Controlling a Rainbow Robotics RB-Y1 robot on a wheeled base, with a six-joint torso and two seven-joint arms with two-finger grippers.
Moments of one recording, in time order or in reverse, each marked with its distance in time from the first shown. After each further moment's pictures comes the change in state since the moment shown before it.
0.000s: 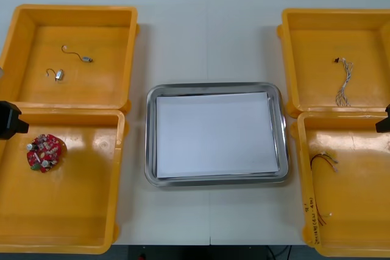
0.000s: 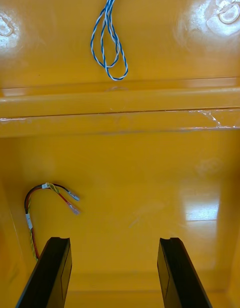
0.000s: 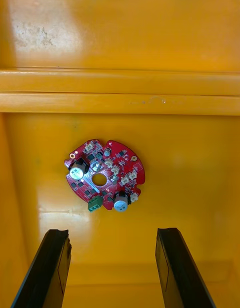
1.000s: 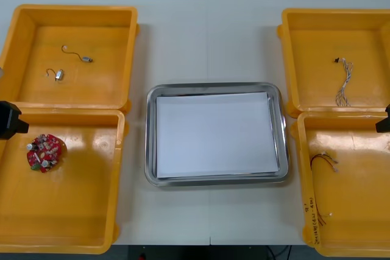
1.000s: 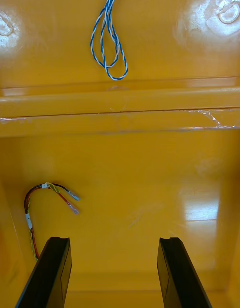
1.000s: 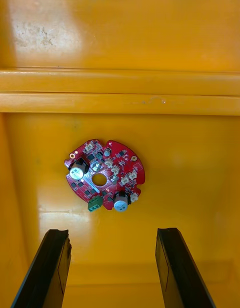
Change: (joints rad) right arm 0.000 0.000 0.000 0.000 0.000 0.000 0.000; left arm 0.000 0.000 0.000 0.000 0.000 0.000 0.000
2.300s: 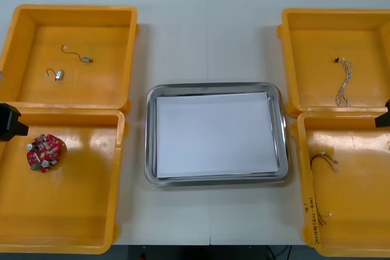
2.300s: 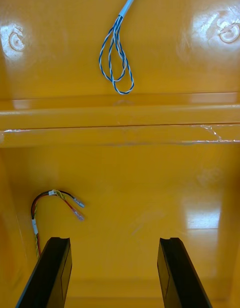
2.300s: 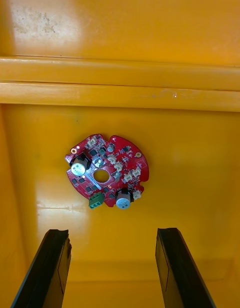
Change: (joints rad) right arm -0.013 -0.008 -0.001 -0.002 -0.017 -0.017 0.000; left arm 0.000 0.000 0.000 0.036 0.003 0.000 0.000
